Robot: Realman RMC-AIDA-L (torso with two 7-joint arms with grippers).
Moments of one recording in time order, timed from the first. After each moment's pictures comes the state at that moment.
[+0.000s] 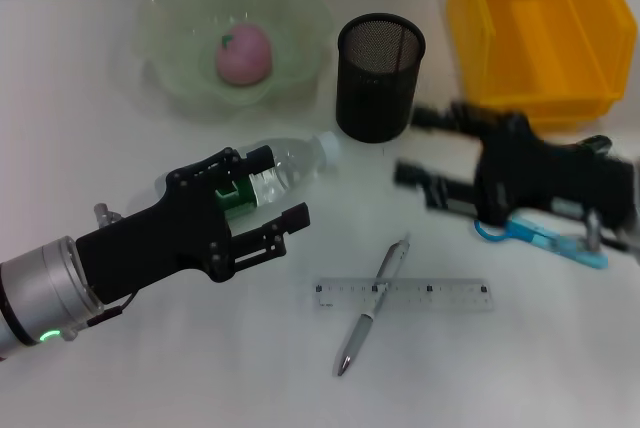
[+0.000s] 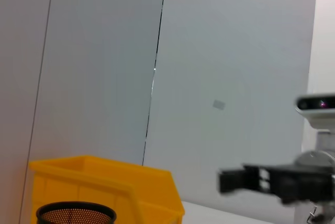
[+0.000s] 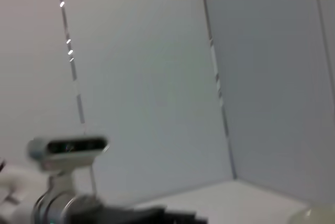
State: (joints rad) left arm -0.43 -2.07 0.77 0.18 1.63 1.65 -0.74; right arm 0.44 2.01 -1.26 -0.41 -1.22 -1.56 0.98
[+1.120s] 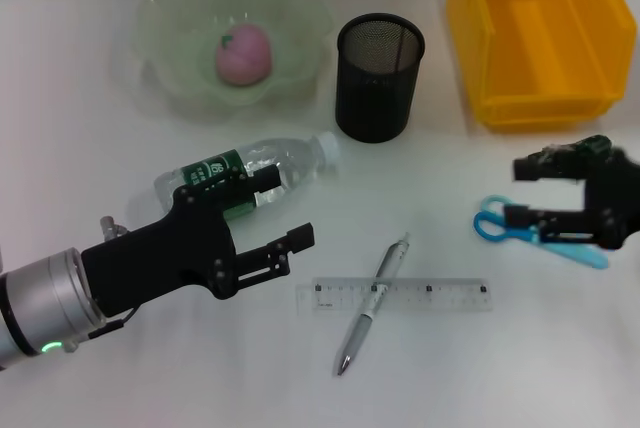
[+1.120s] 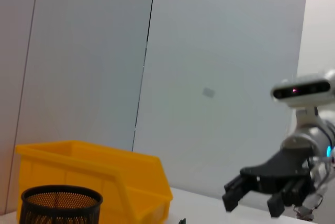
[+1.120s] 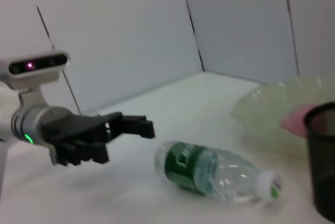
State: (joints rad) left arm -0.43 -2.07 0.77 0.17 1.68 1.65 -0.75; right arm 0.40 1.95 -0.83 -0.69 -1.88 -1.67 1.37
